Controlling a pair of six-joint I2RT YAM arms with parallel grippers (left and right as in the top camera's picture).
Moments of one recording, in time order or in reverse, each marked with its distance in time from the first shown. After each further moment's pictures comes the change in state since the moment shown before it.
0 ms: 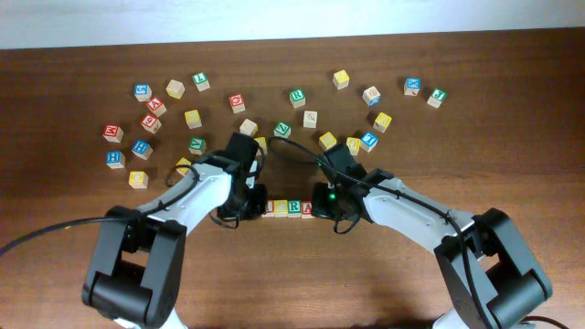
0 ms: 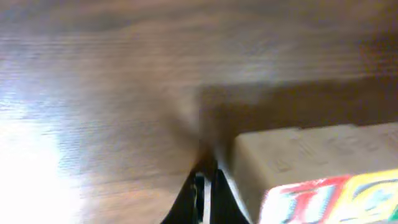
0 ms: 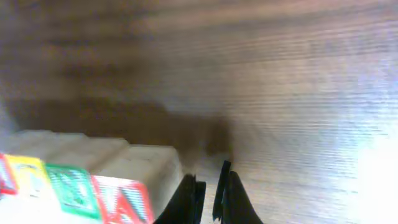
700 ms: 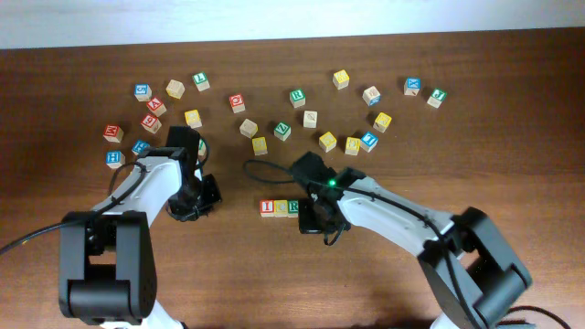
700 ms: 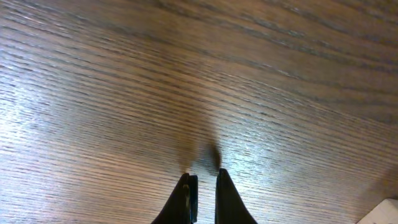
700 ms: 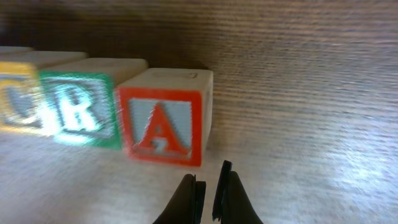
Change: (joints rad) left arm 0.291 -0.016 0.010 -0.070 -0.080 -0.046; right arm 0.144 0.063 0.136 -0.238 0.066 -0.026
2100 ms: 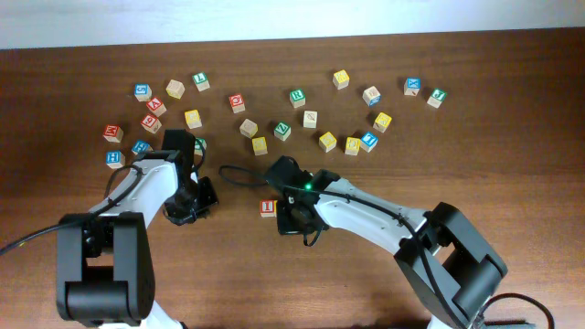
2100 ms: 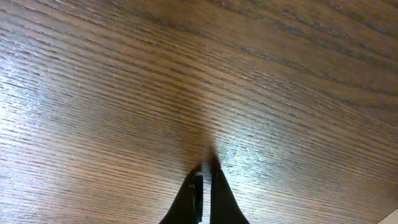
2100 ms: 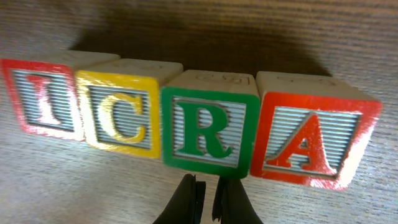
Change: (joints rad) left arm 0.023 -0.008 -0.026 0.009 -0.003 -0.019; right arm 0.092 0.082 0.100 0.026 0.006 0.050
